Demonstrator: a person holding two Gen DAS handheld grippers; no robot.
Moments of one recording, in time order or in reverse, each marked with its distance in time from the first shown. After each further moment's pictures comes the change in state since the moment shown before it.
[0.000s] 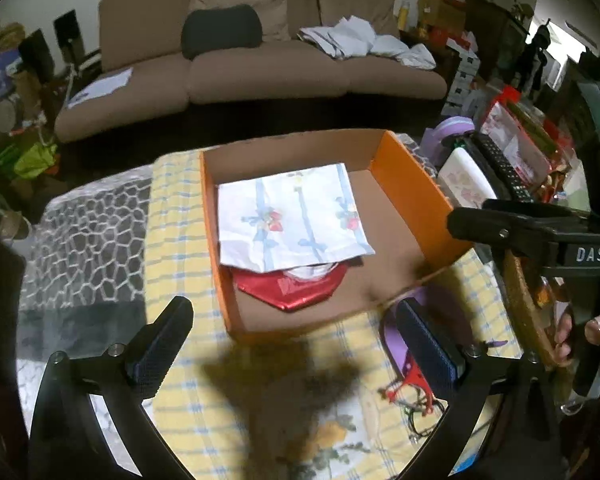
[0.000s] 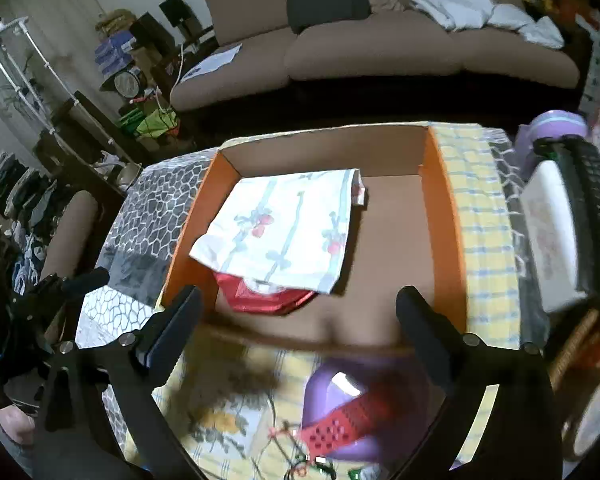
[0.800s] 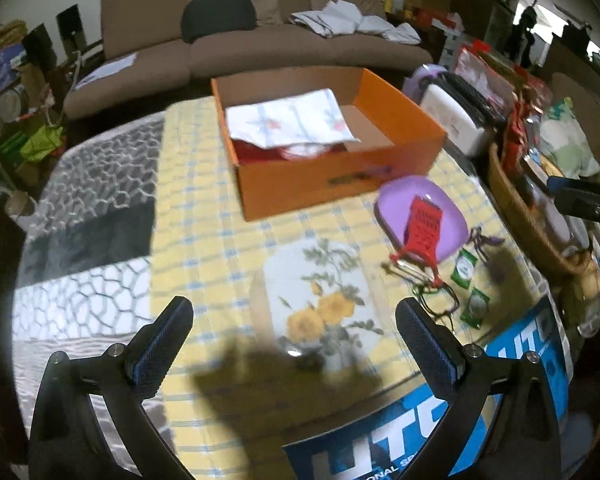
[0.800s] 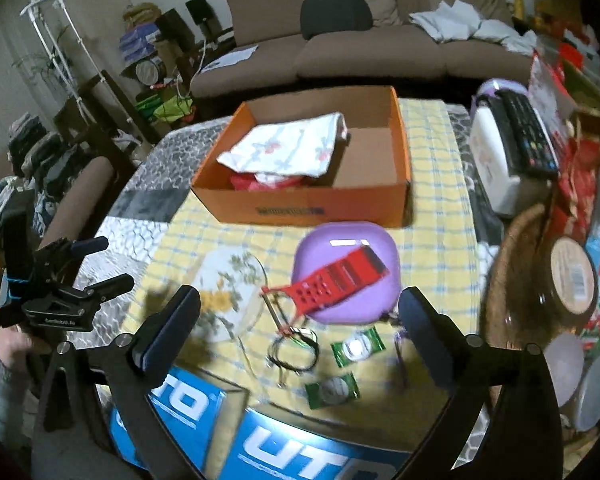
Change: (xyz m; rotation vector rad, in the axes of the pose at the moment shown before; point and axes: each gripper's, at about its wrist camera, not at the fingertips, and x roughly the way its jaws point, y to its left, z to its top) left arm -0.029 0.003 -0.138 0.051 0.034 -0.020; right arm -0.088 -0.021 -0.153 -0.059 -0.029 -0.022
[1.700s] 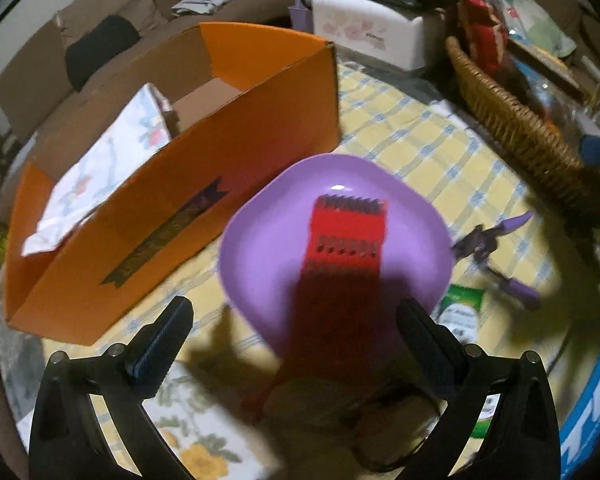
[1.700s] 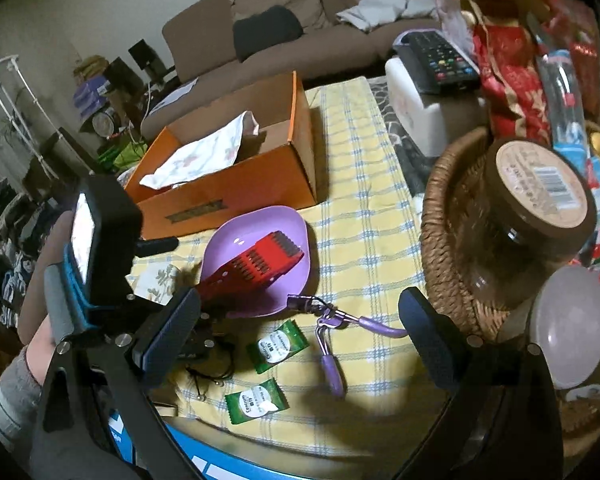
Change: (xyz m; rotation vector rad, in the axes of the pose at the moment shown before) left arm 0.153 -0.162 0.051 0.369 0.108 0.002; right arm 0.025 -0.094 -0.043 0.194 -0.114 -0.044
